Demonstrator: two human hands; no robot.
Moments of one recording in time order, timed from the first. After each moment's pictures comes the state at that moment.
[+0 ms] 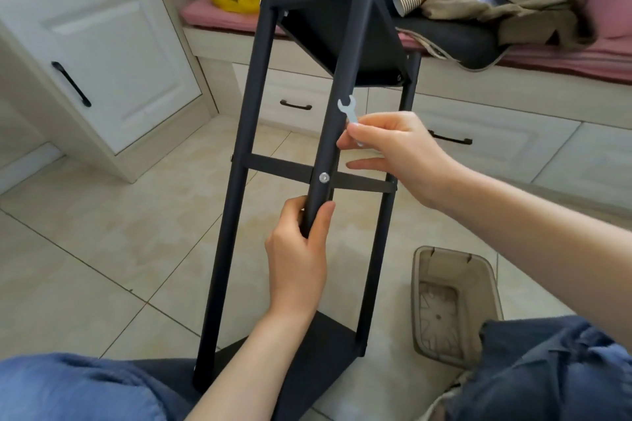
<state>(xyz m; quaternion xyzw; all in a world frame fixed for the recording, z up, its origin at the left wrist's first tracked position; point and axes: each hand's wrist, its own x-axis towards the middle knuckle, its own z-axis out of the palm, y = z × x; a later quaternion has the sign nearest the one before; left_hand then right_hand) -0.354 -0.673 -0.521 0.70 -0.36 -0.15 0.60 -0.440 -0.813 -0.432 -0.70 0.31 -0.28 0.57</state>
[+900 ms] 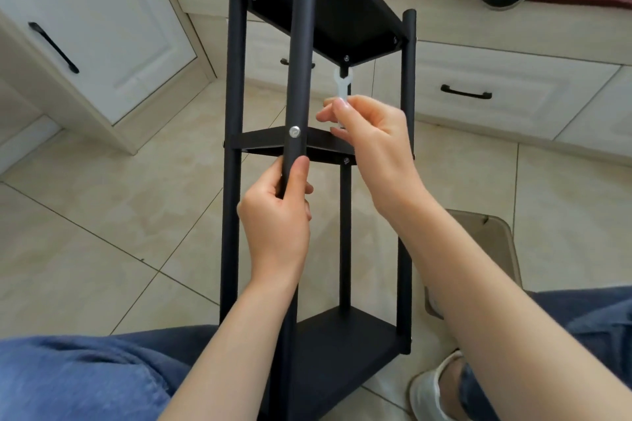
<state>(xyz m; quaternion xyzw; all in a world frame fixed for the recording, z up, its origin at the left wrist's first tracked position) -0.332 -0.666 -0.528 0.71 -0.32 -0.13 0.62 -0.408 -0.768 -0.484 -0.63 0.33 -0.42 0.56</state>
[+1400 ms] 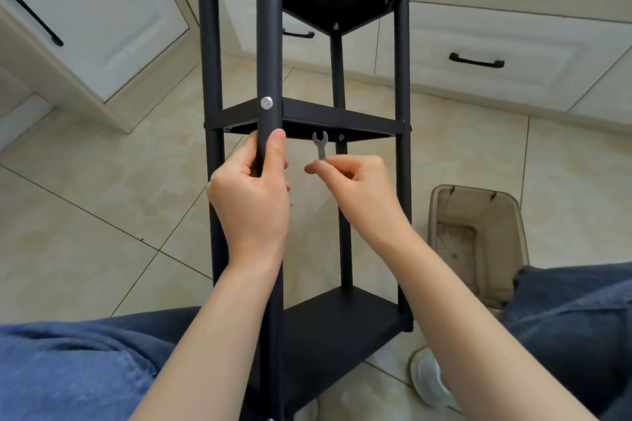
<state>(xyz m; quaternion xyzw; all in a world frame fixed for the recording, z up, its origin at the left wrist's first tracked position) -0.319 -0.657 -0.533 0.74 -0.32 -0.04 0.59 -0.417 -0.728 -0.546 -0.67 0.41 -0.28 0.55</state>
